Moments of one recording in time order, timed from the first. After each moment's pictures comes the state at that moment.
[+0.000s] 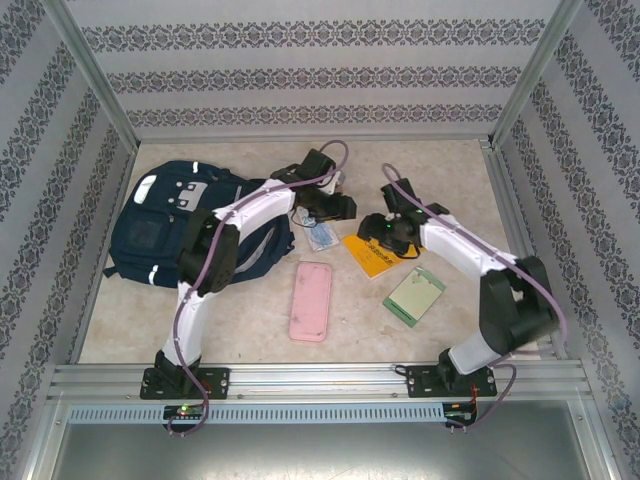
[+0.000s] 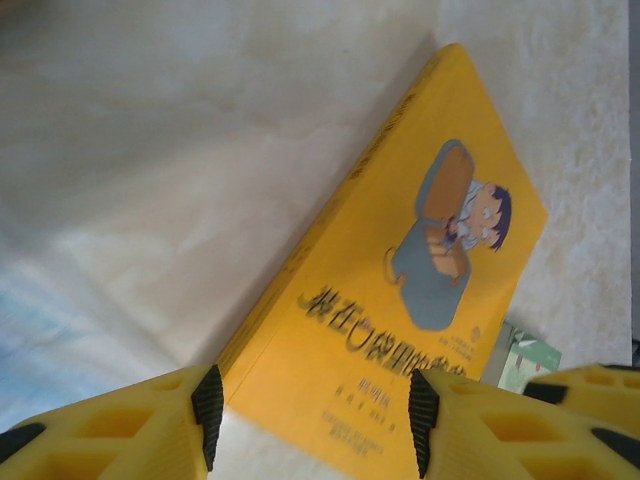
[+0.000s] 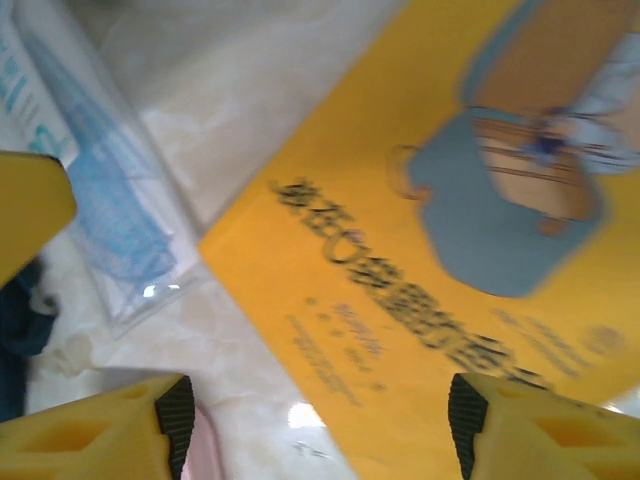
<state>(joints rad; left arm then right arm) -0.56 2.24 1.87 -0.62 0.46 -0.52 0.34 1.51 1.00 -0.59 -0.13 0.74</state>
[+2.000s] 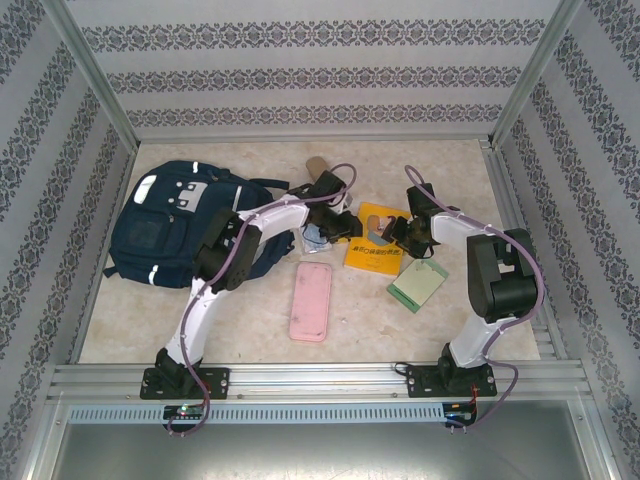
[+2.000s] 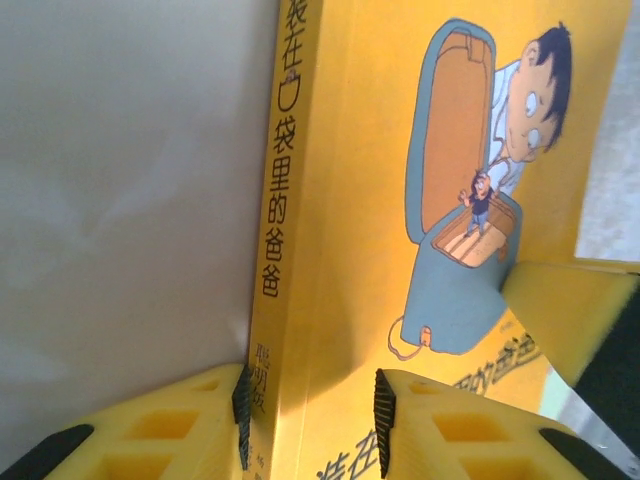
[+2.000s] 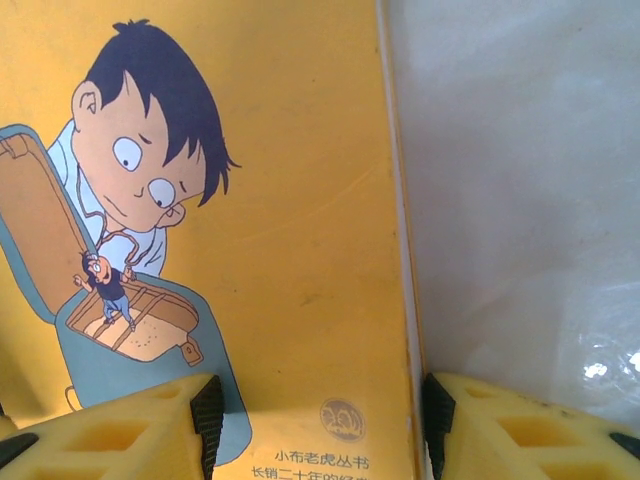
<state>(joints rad) -0.60 2.31 1.73 -0.43 0.57 -0.75 0.15 1.74 0.98 -0.44 -0.20 0.70</state>
